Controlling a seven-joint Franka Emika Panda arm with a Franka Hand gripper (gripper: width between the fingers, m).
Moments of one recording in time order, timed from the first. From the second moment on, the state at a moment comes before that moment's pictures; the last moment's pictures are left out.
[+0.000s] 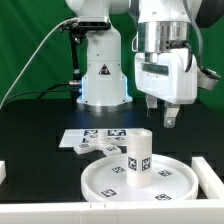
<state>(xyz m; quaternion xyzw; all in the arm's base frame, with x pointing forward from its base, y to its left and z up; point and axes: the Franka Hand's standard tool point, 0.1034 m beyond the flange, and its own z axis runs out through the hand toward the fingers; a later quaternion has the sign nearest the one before) 0.518 0.074 0.101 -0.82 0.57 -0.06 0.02</state>
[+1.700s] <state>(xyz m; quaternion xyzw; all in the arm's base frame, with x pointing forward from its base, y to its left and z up) 0.466 -0.044 0.080 -0.98 0.17 -0.08 -0.01</state>
